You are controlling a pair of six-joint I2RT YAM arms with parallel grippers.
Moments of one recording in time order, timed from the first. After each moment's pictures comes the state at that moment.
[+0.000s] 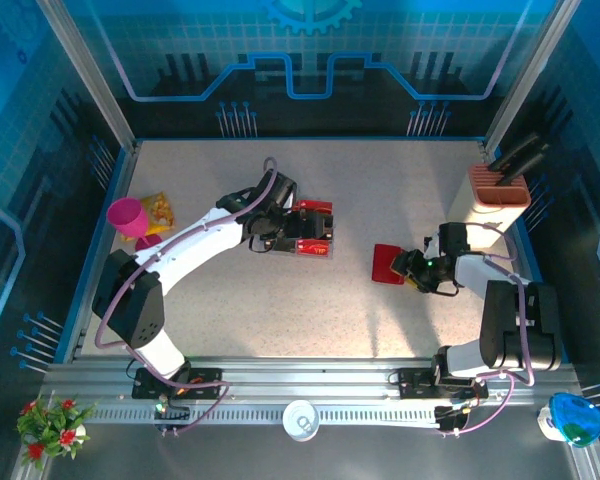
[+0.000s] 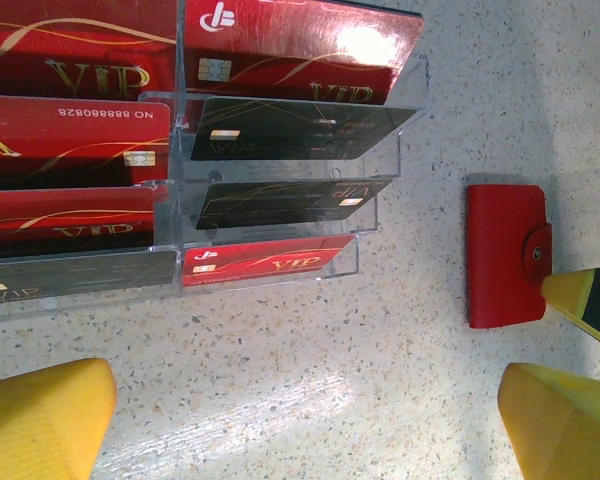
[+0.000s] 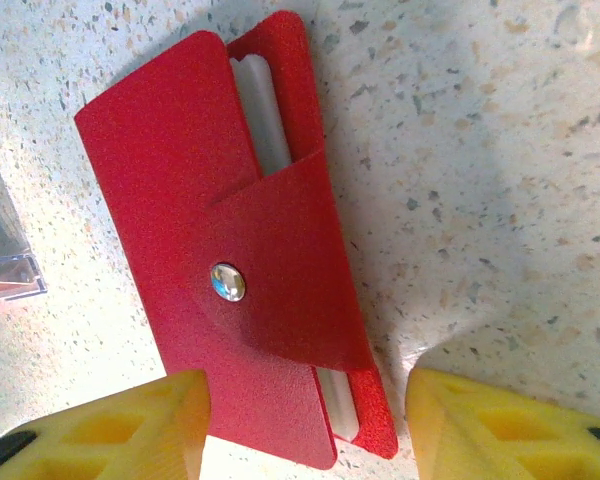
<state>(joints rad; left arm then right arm) -0.59 1.65 1.33 -0.63 0.13 -0.60 -0.09 1.42 0.60 -0.39 -0.49 0.52</state>
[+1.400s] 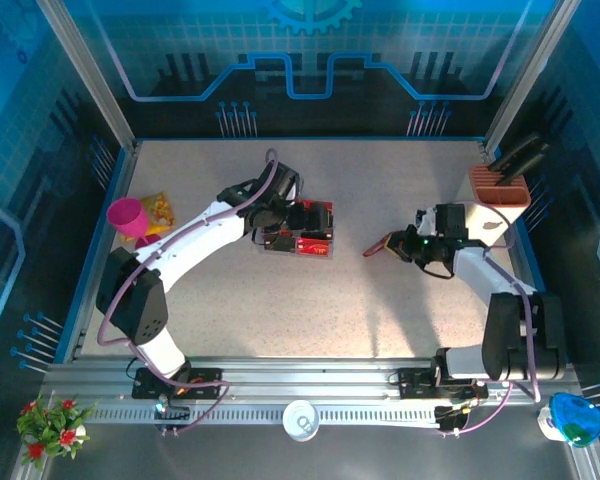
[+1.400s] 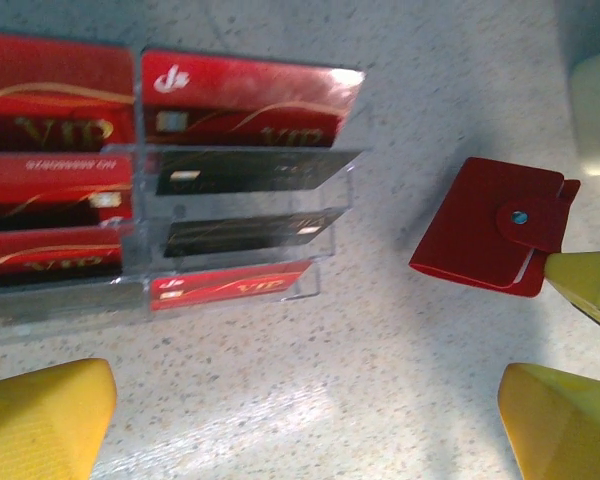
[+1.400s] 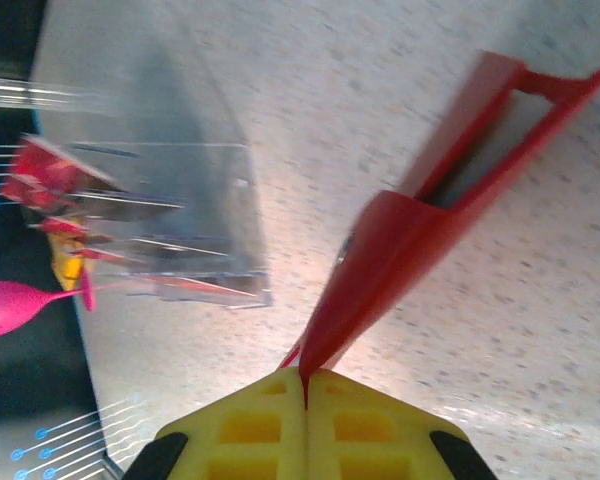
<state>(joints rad) -0.59 1.68 1.43 -0.66 0.15 -0.62 -0.01 1.35 0.73 -0.30 -0.64 0.66</state>
